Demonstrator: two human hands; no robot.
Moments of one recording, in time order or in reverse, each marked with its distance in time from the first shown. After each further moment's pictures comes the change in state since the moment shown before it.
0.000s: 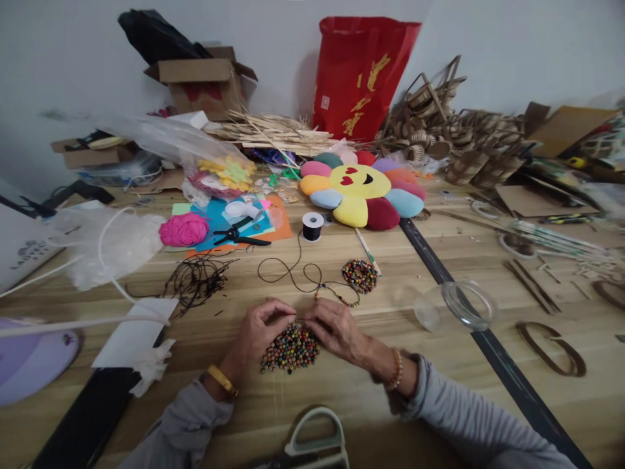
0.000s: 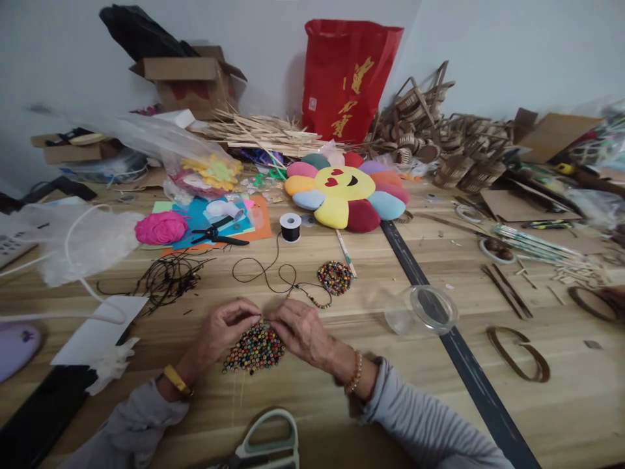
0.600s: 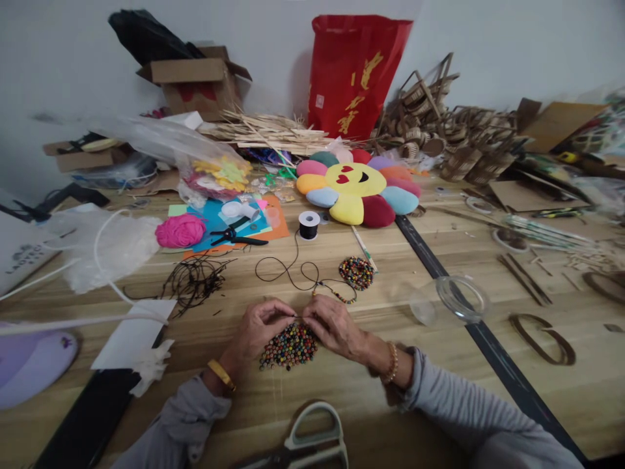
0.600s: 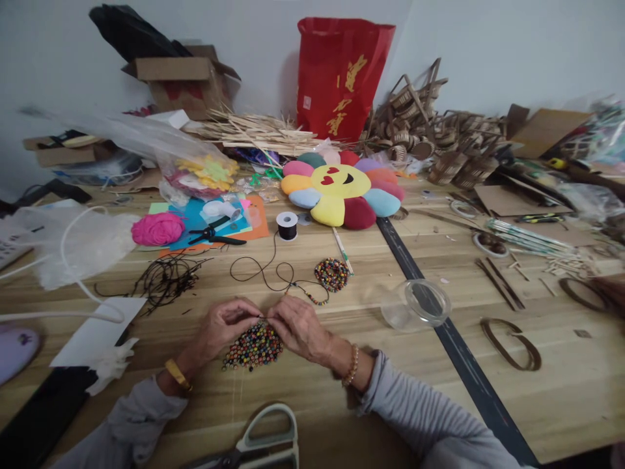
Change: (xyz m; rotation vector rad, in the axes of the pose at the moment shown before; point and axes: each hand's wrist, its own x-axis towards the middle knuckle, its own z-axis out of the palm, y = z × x) left_hand 0.001 0.001 -0.002 -0.145 -0.090 -0.014; right_hand -0.001 0.000 0.001 -0.021 0.022 -0.030
